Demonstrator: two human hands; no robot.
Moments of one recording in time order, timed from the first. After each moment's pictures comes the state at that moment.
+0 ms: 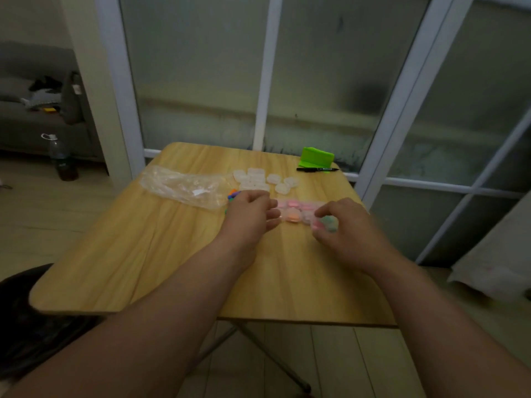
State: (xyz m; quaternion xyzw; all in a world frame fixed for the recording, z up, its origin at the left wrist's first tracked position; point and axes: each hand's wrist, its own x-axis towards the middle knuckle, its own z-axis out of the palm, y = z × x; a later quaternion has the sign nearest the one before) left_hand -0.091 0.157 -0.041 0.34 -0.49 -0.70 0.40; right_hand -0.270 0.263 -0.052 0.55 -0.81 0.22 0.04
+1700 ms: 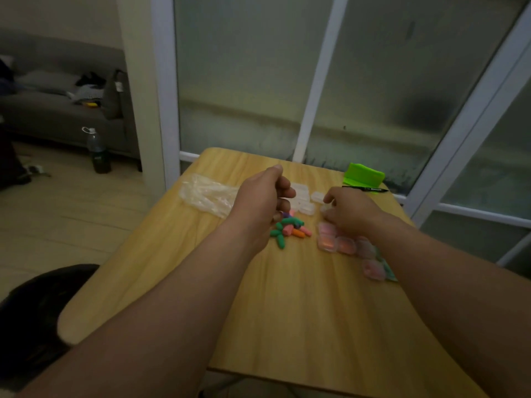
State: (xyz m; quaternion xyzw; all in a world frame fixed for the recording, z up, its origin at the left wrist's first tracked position) left_hand -0.069 0.060 -0.021 0.33 -0.45 -0.72 0.42; right_hand -0.311 0.074 -0.055 0.54 -0.83 0.08 0.03
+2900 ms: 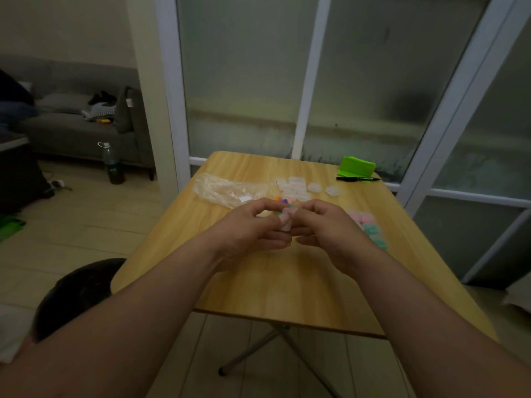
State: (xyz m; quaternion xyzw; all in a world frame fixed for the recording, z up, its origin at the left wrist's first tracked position) left_hand 0.007 0.110 -0.043 0.26 -0.60 -0.71 0.26; right_hand -0.161 0.194 -0.040 0.42 -0.64 0.54 -0.36
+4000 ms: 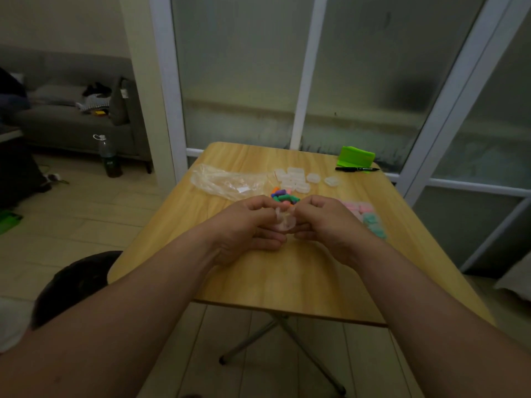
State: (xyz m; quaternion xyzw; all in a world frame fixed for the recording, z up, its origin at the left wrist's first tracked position) left_hand 0.005 0.102 -0.054 0.29 -0.58 -0.73 0.21; right_hand -0.167 0.190 -0.048 0.42 -0.64 0.53 -0.38
